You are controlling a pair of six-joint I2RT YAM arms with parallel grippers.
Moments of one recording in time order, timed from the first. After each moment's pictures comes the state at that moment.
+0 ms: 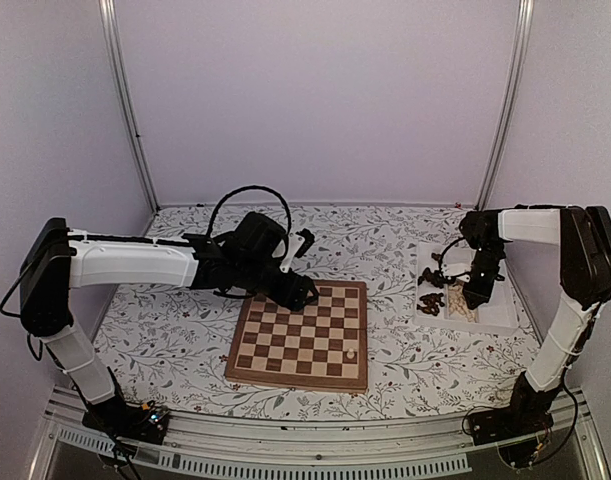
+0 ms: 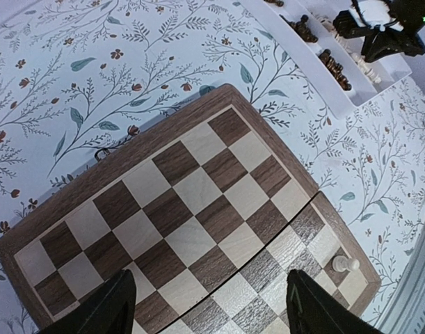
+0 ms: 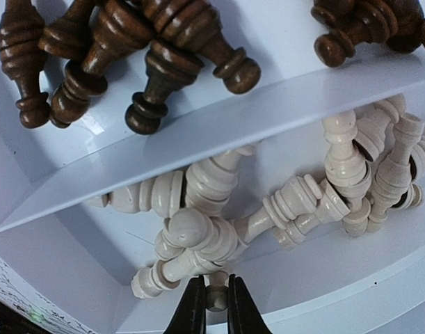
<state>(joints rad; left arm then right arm) -0.90 1.70 1.15 -0.22 0.02 -0.23 0.14 1.79 1.16 -0.96 0.12 -0.88</state>
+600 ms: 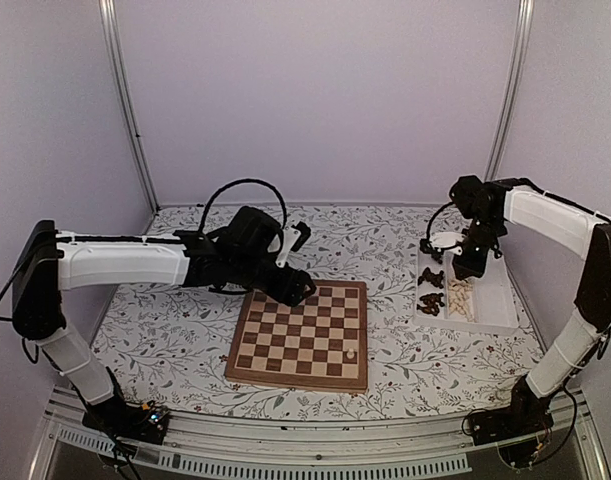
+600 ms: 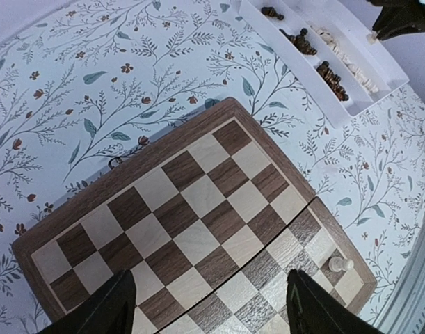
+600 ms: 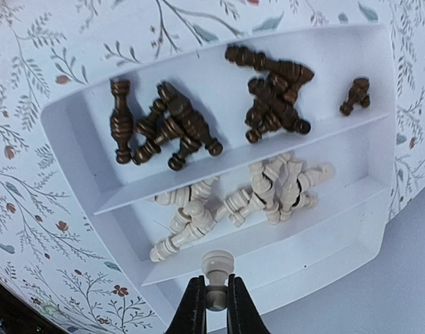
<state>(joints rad) -0.90 1.66 1.15 -0.24 0.00 -0.22 0.27 1.63 1.31 -1.07 0.10 -0.85</state>
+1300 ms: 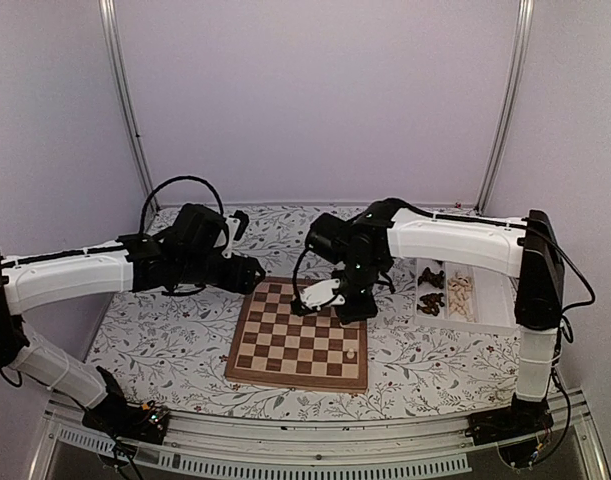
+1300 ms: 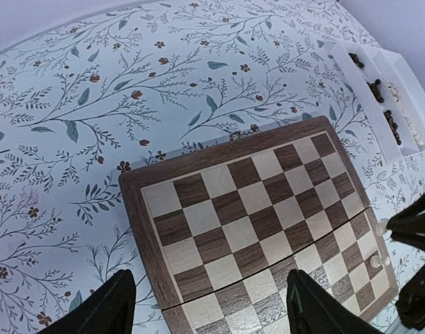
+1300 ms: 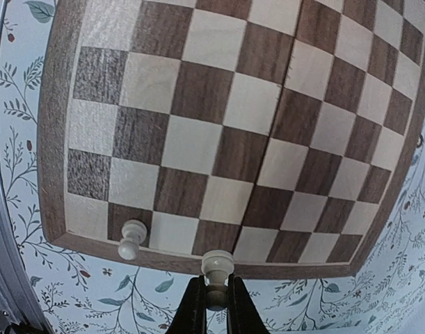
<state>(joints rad) -0.78 1.37 0.95 -0.31 -0.13 -0.34 0.98 1.98 1.72 -1.13 0.02 -0.76</state>
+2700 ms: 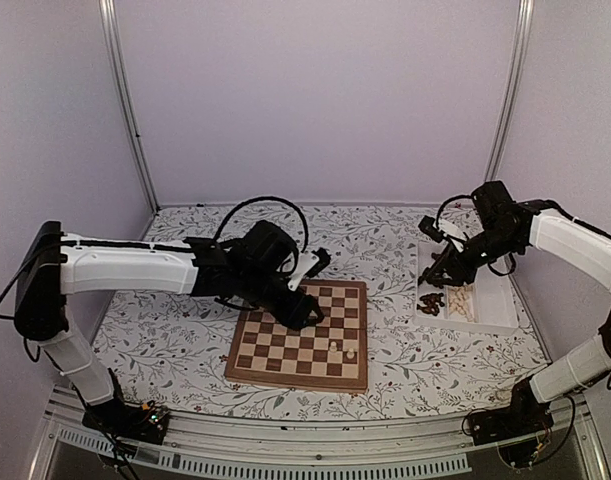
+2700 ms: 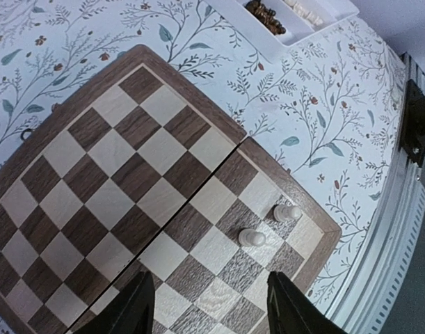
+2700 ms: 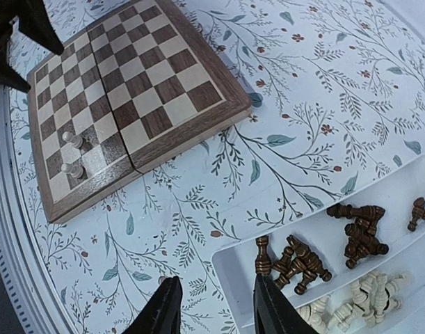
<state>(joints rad) -0.98 1.65 1.14 -0.34 0.13 -0.20 0.30 1.40 1.13 -0.83 -0.51 -0.61</state>
